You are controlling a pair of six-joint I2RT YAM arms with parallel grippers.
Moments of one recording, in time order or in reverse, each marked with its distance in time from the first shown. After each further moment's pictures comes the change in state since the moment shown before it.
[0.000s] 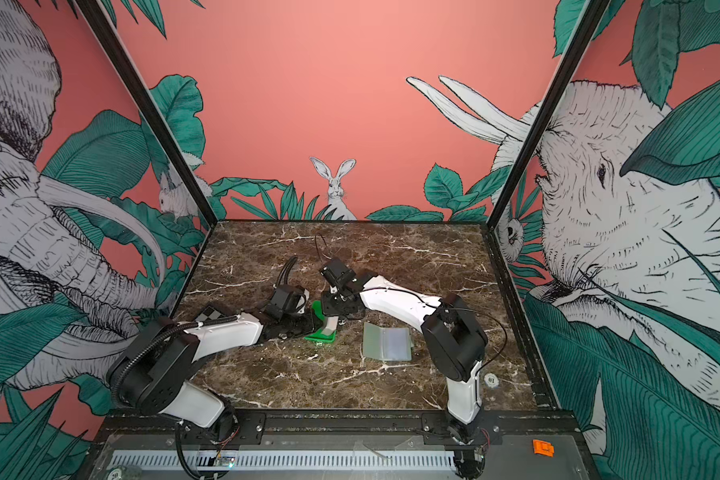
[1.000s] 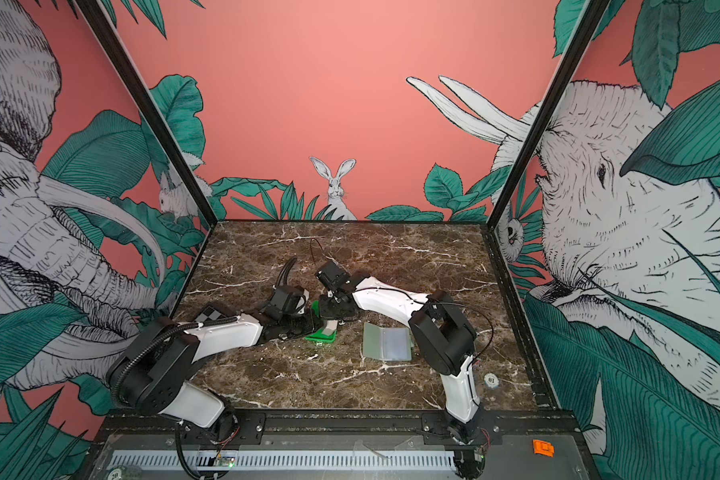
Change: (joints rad) left arm -0.003 -0.009 -0.016 0.023 0.000 -0.021; right arm 0.018 0.082 0.038 -0.017 0.013 0.018
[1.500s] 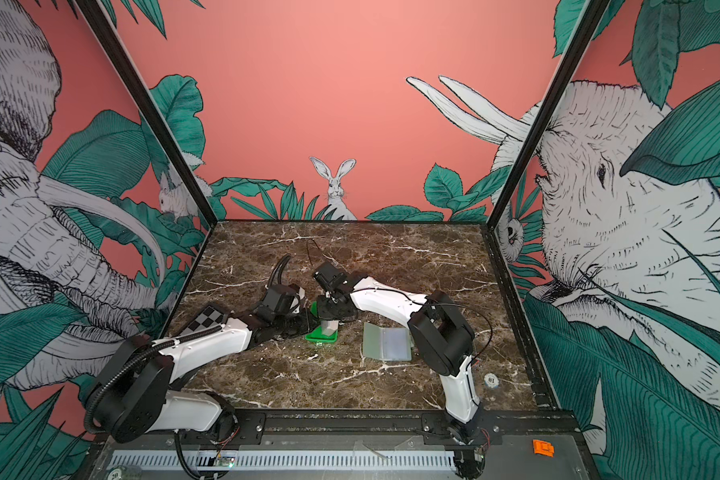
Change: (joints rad) left arm -0.003 -0.155 -0.003 -0.115 -0.007 0.013; right arm 0.014 -0.004 0.006 -0.010 0.028 -0.008
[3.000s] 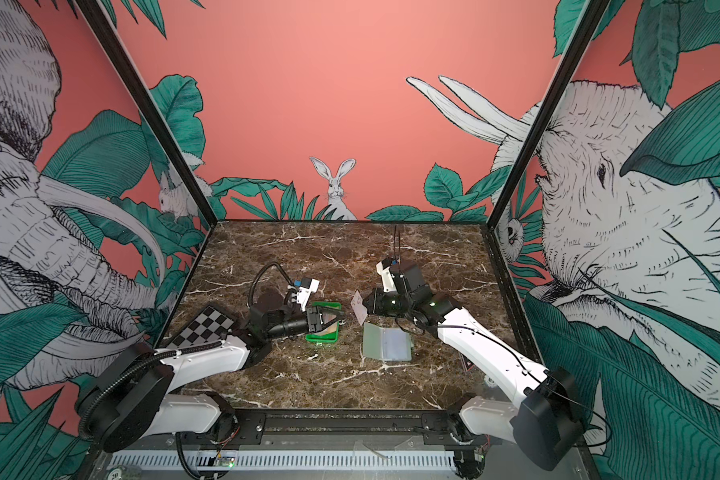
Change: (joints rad) left arm -0.066 -0.026 -0.195 0.854 0.381 -0.246; right arm -0.271 -0.739 -0.542 0.222 -0.226 -0.016
